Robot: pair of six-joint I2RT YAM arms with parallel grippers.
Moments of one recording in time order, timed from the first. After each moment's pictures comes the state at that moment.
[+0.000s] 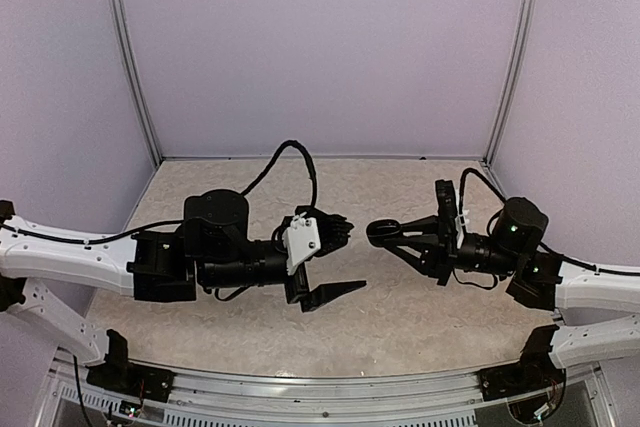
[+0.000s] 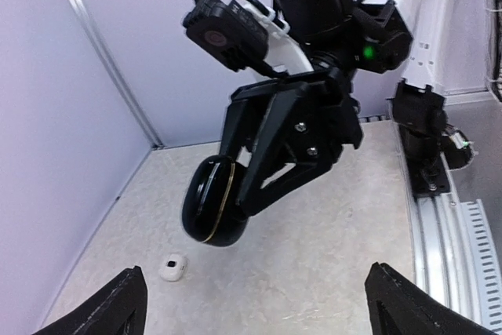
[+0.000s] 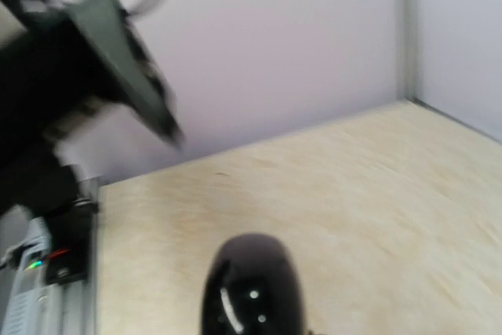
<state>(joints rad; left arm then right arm) -1.27 1.34 0.94 0.24 -0.02 0.37 0.81 0.95 0.46 0.53 -0.48 0.14</state>
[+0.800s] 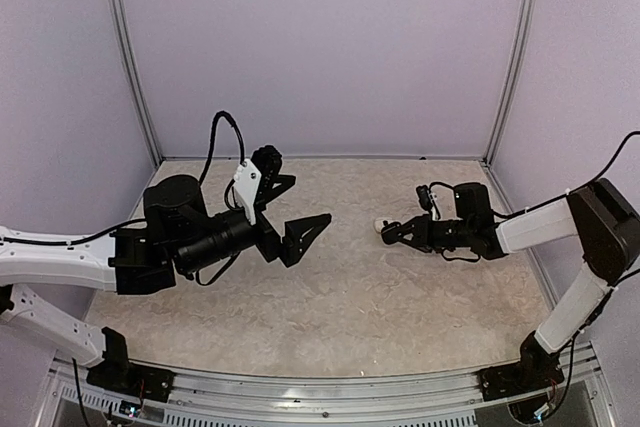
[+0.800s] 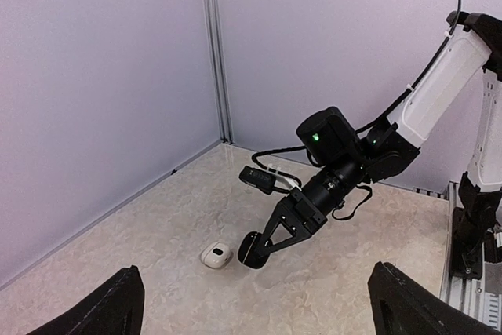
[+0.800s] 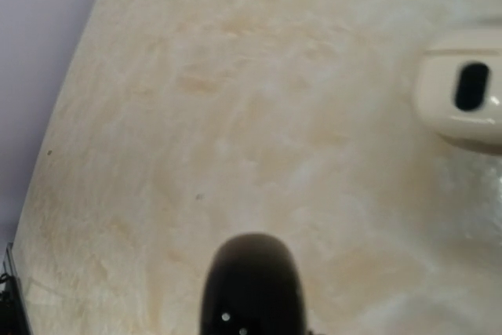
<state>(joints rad) -1.15 1.22 0.82 0.39 -0.20 0.07 0.38 1.61 0.66 0.41 -0.63 0.57</state>
